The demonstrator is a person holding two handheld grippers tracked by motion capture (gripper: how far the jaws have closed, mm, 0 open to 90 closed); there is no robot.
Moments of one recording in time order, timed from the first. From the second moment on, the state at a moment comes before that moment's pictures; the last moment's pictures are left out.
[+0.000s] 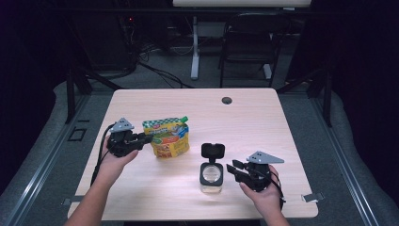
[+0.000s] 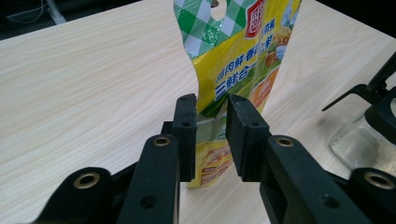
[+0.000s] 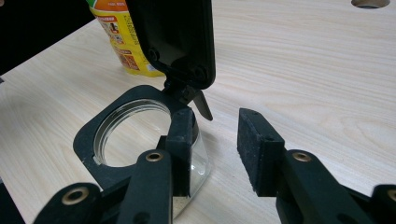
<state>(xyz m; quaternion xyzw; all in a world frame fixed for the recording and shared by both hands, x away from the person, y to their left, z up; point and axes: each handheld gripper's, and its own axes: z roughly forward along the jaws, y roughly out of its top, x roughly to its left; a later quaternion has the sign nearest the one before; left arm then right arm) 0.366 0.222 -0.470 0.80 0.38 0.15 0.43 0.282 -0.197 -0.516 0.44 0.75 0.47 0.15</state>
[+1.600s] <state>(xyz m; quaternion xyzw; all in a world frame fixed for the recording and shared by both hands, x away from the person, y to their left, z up) 0.353 0.185 -0.474 0.81 0.36 0.11 0.45 0.285 -0.194 -0.521 0.44 0.76 0.46 0.14</state>
